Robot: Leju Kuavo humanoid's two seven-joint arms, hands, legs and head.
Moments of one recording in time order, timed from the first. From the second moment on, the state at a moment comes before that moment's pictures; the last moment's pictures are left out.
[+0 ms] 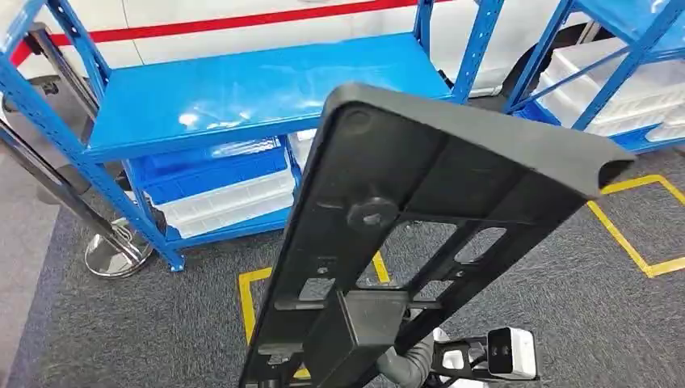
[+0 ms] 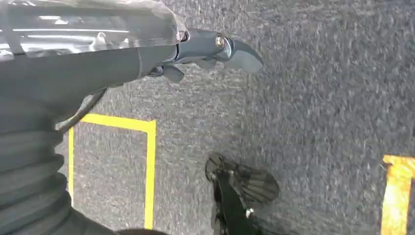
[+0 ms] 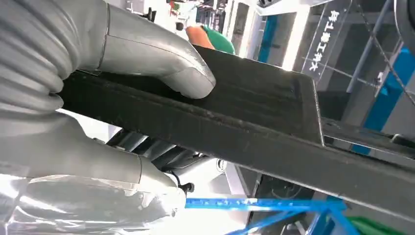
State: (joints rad) left arm -0.03 -0.04 1.14 -0.23 -0.87 0.01 -0.14; right arm -0.03 0.00 0.50 -1.81 -0.13 0.62 -0.68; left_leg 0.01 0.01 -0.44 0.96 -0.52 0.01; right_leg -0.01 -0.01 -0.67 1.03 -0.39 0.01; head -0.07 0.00
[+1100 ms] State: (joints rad) left arm -0.03 -0.05 1.20 -0.23 -0.93 0.05 -0.10; right arm -0.07 0.05 0.51 -1.79 -0.15 0.61 -0.68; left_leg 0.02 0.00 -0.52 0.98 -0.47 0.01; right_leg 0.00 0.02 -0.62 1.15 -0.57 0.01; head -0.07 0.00
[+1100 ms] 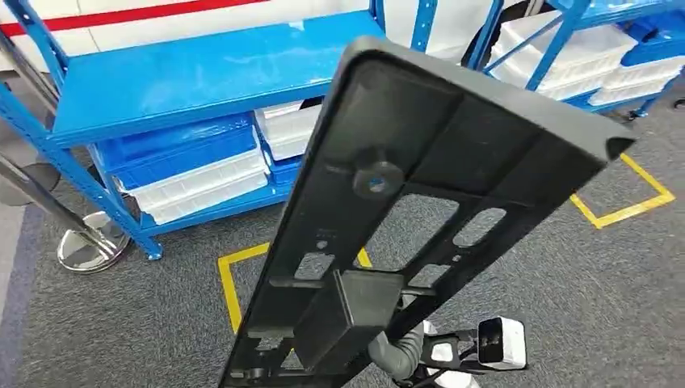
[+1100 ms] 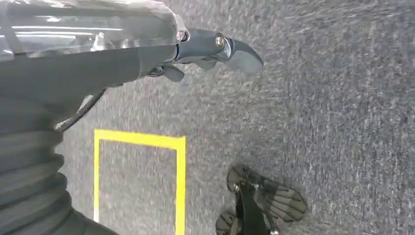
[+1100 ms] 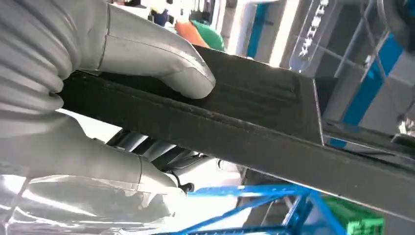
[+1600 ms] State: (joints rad) left arm -0.05 -0.04 1.20 -0.23 -0.99 0.02 -0.08; right arm -0.16 0.05 0.54 -1.96 0.05 0.32 -0.68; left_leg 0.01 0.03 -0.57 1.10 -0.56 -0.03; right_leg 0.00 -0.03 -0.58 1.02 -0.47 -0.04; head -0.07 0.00
